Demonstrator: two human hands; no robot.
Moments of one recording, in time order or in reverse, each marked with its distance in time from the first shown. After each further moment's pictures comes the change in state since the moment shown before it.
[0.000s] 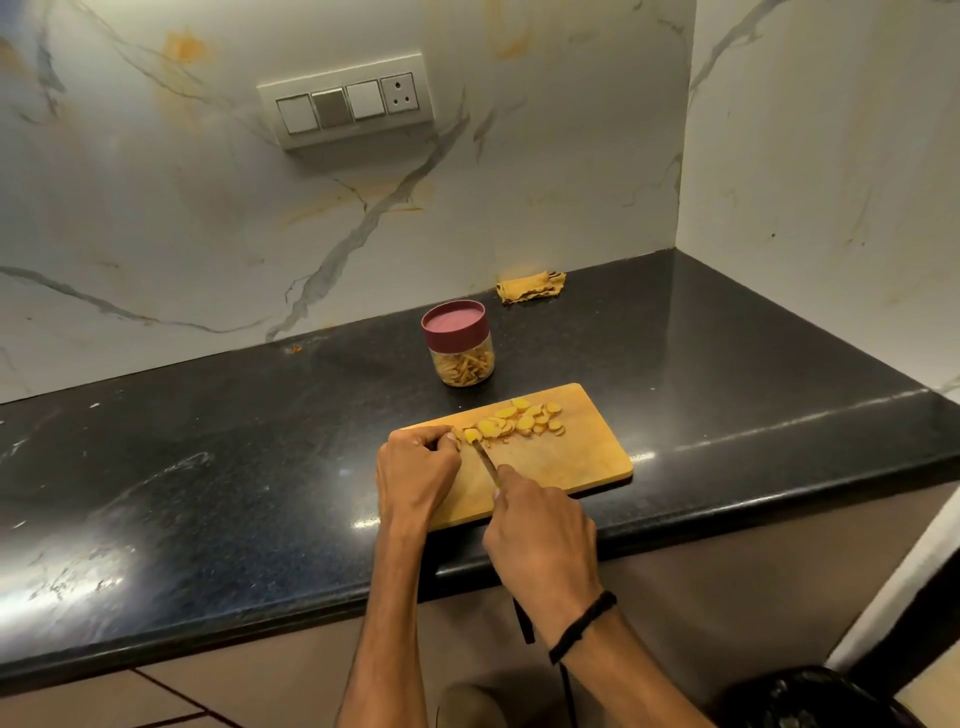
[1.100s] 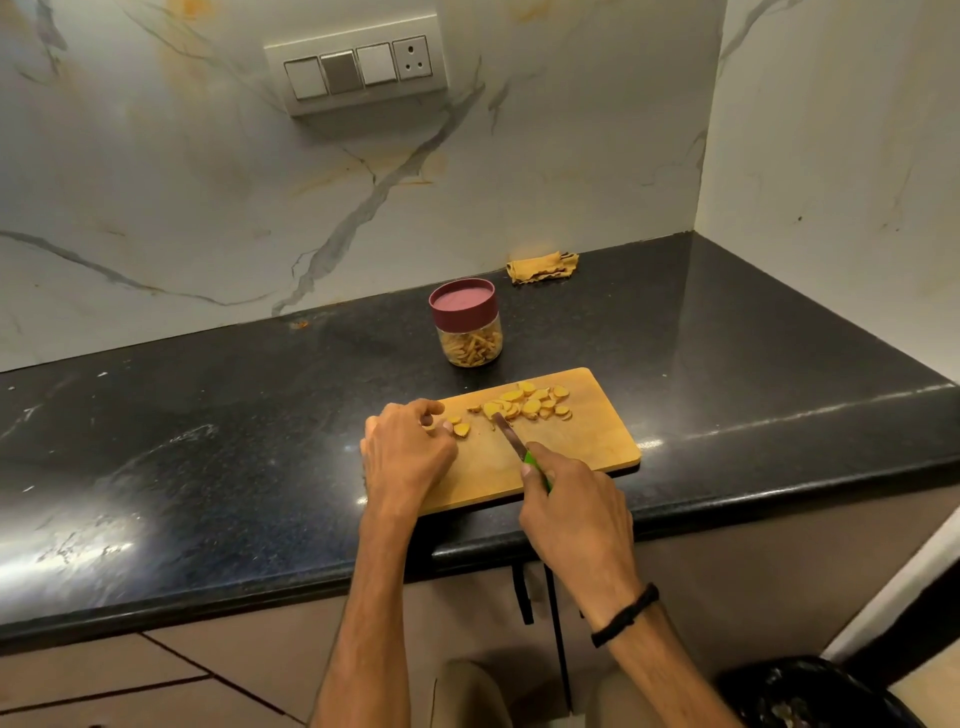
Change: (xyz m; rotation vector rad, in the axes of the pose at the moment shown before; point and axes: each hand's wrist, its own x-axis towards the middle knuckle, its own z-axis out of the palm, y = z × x) left_hand 0.010 -0.012 -0.008 0.244 -0.080 -0.029; right_hand 0.006 0.029 -0.002 0.209 0.041 0.038
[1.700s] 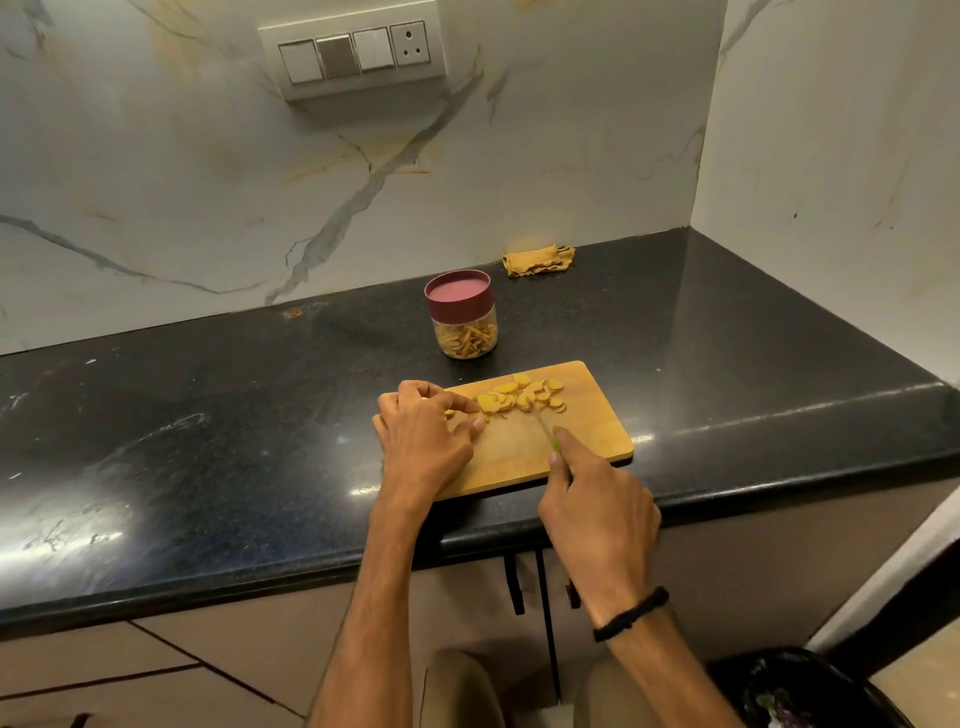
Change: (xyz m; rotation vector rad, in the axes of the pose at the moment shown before) left_hand -0.013 0.022 0.004 0.092 -0.060 0.148; right_hand -0.009 0.012 -0.011 -0.131 0.202 0.035
